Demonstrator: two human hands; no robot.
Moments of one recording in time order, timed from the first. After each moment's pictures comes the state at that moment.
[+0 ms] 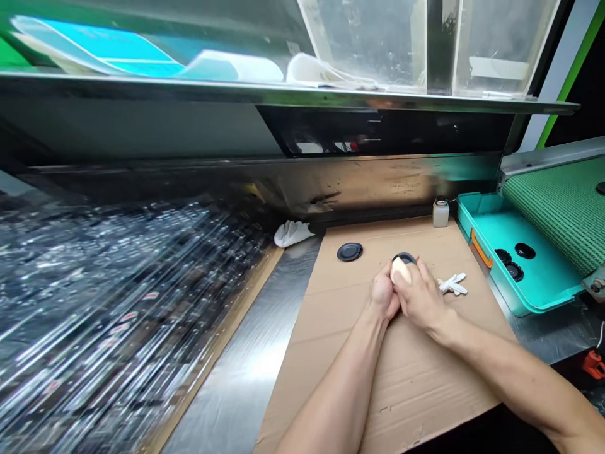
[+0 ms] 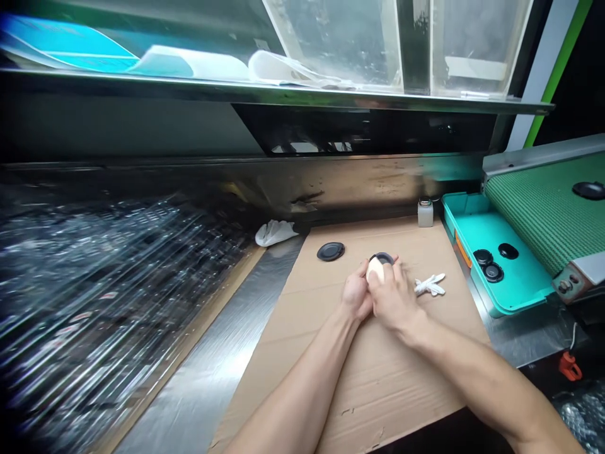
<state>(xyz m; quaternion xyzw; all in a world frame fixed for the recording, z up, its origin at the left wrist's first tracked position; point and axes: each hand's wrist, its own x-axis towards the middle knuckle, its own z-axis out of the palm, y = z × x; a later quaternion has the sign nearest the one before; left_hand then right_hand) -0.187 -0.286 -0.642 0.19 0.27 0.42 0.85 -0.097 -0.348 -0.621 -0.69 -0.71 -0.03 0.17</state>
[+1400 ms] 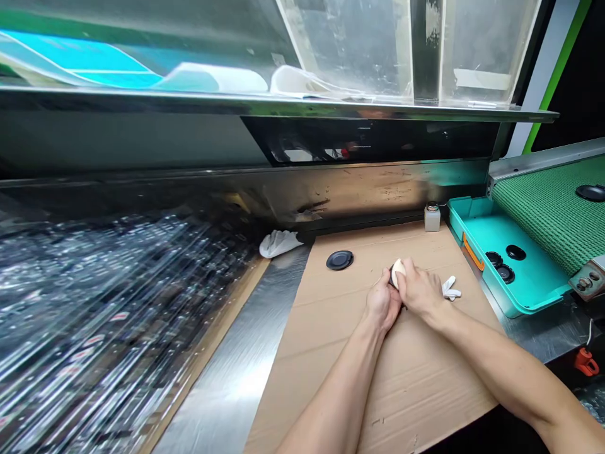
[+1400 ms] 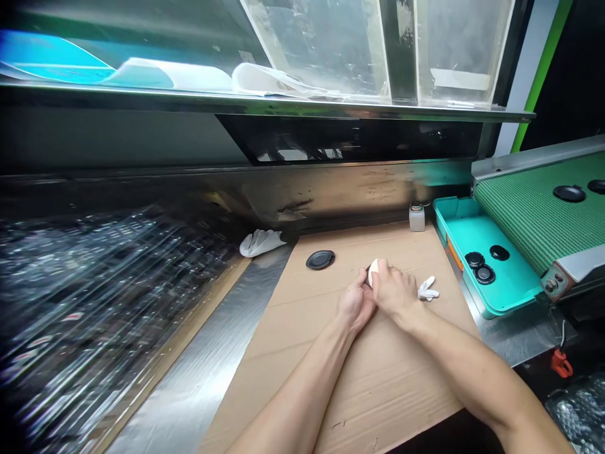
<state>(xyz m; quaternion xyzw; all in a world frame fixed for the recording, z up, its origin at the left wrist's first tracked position) -0.175 -0.292 -0.650 0.19 0.30 0.47 0.81 -0.083 -0.336 -0.608 -0.79 -0.59 0.05 0.17</state>
